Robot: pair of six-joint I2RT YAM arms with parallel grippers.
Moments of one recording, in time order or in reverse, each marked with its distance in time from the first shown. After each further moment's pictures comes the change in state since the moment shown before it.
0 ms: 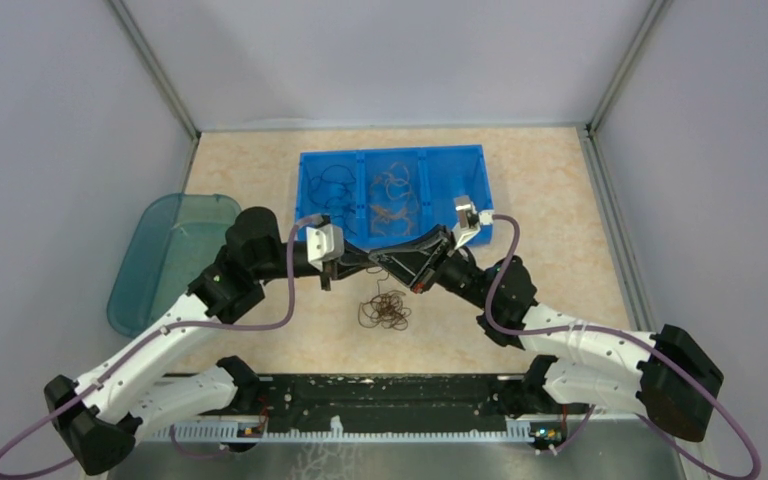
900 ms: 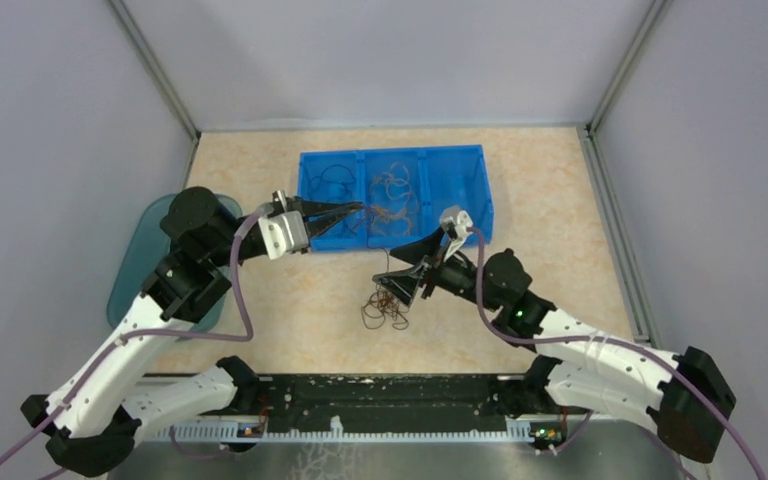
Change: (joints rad) left arm 0.000 -0.016 0.332 -0.046 -0.116 0.244; right arm -0.061 -0.147 0.001 -0.499 -0.013 -0.365
